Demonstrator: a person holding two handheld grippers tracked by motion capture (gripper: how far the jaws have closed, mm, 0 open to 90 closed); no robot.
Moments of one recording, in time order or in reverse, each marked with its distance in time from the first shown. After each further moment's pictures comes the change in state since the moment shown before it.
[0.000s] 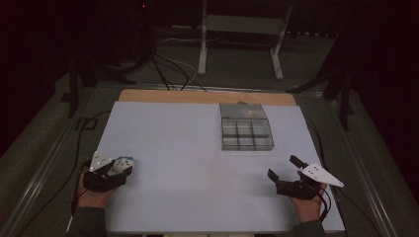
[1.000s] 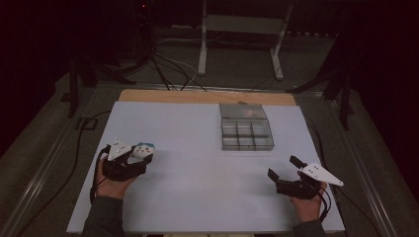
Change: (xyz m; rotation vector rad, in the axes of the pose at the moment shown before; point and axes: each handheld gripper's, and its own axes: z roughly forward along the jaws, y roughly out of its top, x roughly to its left) left arm -0.051 0.058 -0.002 -0.094 -0.073 0.048; right arm -0.001 0.000 0.001 0.012 -0.005 0.023
